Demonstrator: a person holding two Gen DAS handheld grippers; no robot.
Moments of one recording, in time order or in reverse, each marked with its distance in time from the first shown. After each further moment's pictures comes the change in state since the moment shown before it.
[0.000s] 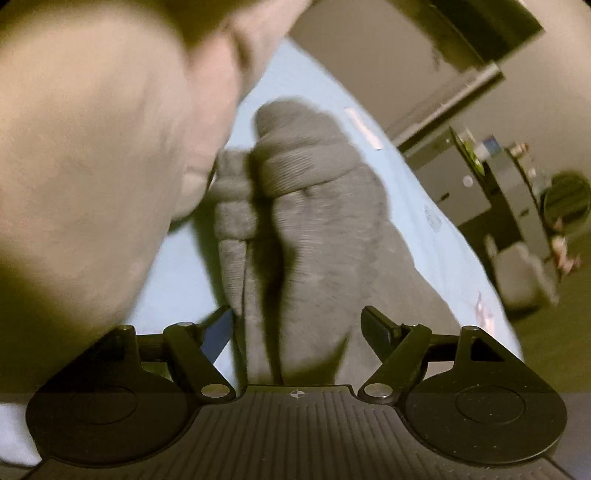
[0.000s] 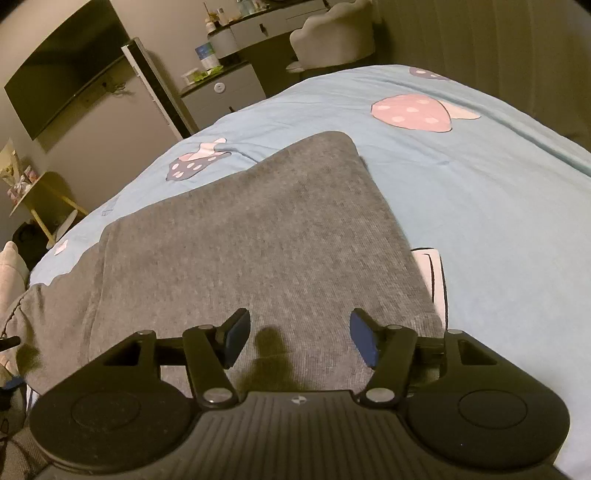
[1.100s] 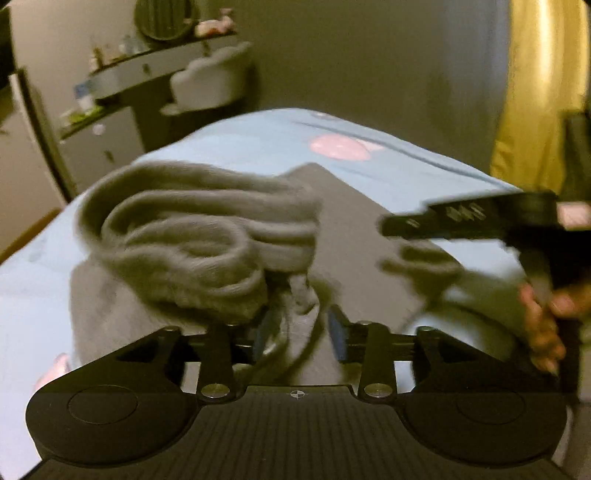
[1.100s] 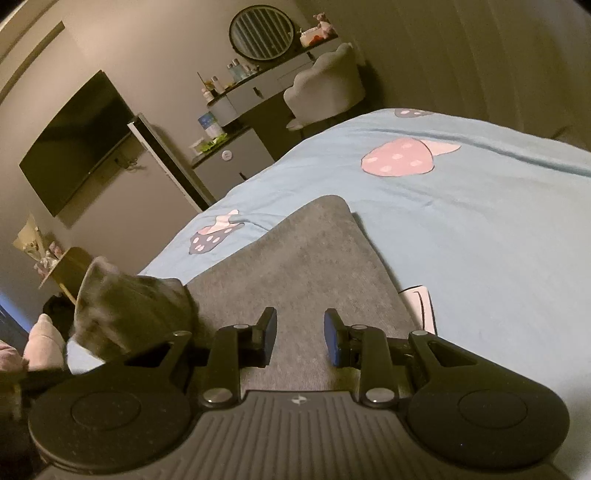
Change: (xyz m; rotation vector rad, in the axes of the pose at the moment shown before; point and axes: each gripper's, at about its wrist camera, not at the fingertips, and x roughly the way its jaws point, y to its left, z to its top) left arm -0.062 -0.231 -0.281 1.489 0.198 -0.369; right arm -0.035 -0.023 0.000 0.150 -0.186 0.116
